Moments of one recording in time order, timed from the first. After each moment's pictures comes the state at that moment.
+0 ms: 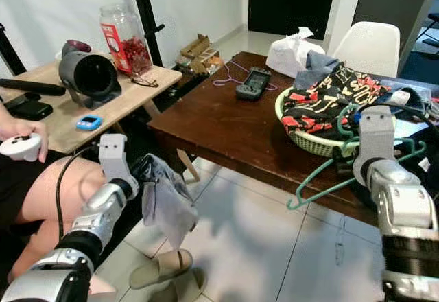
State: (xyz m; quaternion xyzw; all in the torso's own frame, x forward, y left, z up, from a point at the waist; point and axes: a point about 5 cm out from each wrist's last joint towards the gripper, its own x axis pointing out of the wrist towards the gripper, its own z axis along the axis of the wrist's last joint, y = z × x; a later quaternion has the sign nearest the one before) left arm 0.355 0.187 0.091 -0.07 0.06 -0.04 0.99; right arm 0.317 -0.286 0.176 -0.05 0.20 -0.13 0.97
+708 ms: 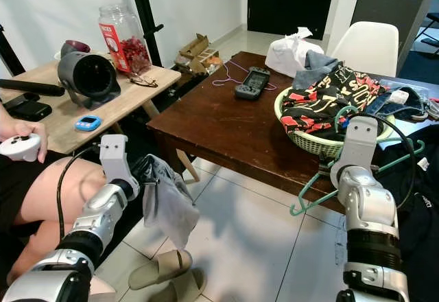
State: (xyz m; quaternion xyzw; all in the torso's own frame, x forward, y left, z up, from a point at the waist) left arm 0.355 0.186 0.090 -0.07 0.06 -0.04 0.99; right arm 0.330 -0.264 0.161 0.02 0.19 -0.18 0.96
